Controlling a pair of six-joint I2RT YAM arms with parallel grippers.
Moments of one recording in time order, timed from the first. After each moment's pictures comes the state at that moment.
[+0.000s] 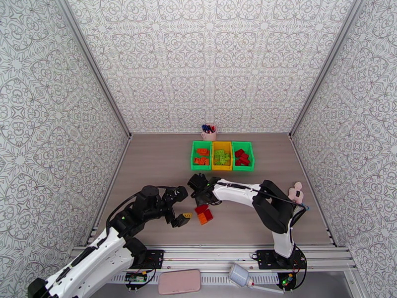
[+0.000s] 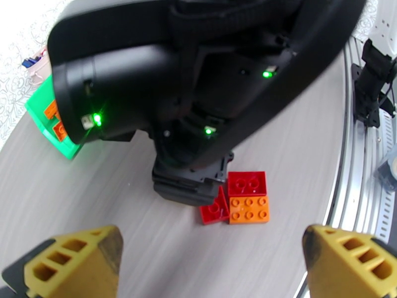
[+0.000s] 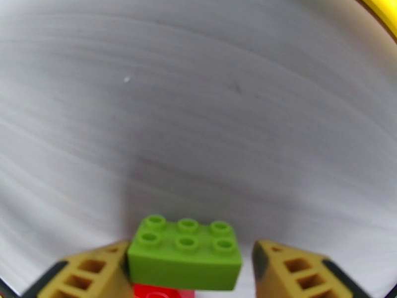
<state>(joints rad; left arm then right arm) -0.59 0.70 0.53 -0.40 0.41 0.29 0.96 1.96 1.35 -0.68 0.19 0.64</state>
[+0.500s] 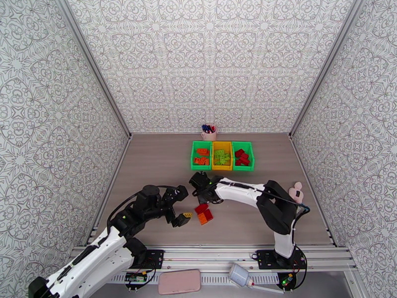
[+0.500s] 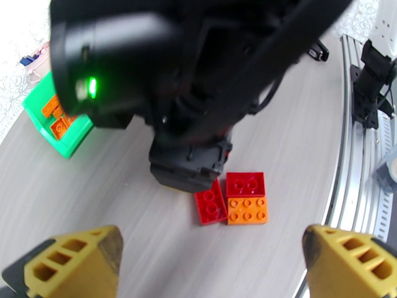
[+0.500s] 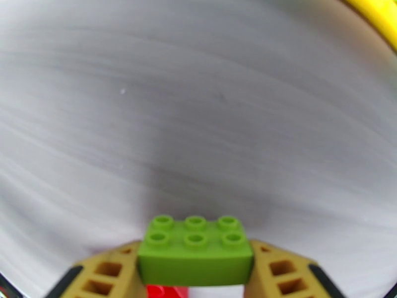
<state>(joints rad) -0.59 0.72 0.53 -0.38 0.41 0.26 0.94 1.89 1.33 -0.68 0.20 0.64</state>
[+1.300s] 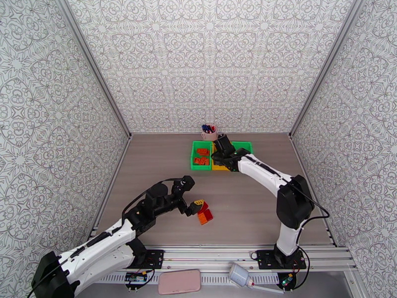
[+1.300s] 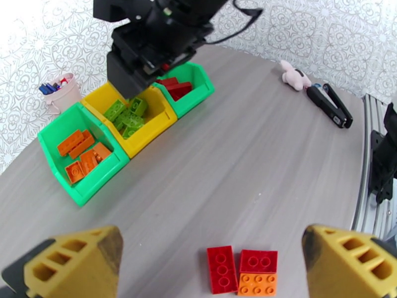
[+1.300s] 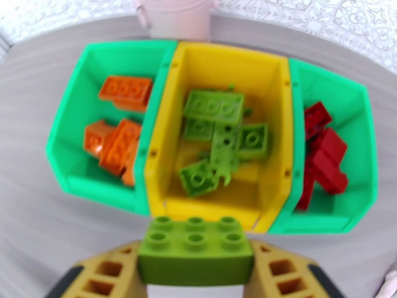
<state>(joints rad) -0.72 0.88 0.49 0.06 0.23 0.07 0.58 1.89 1.58 -0.57 0.29 0.40</state>
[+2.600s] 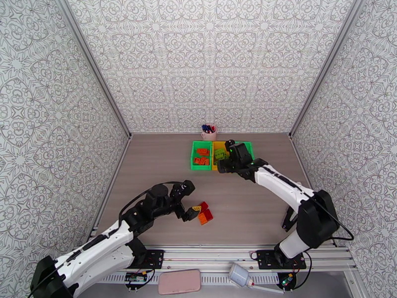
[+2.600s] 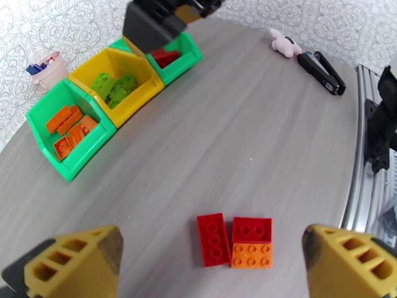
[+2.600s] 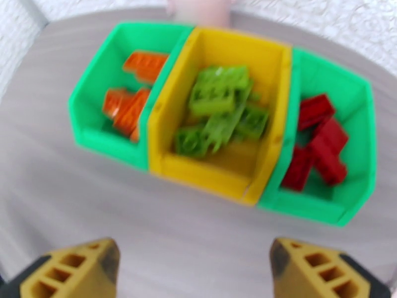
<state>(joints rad) -0.71 0.81 0.52 -0.16 0.29 0.13 0.57 1.54 1.15 -0.43 0.06 0.27</state>
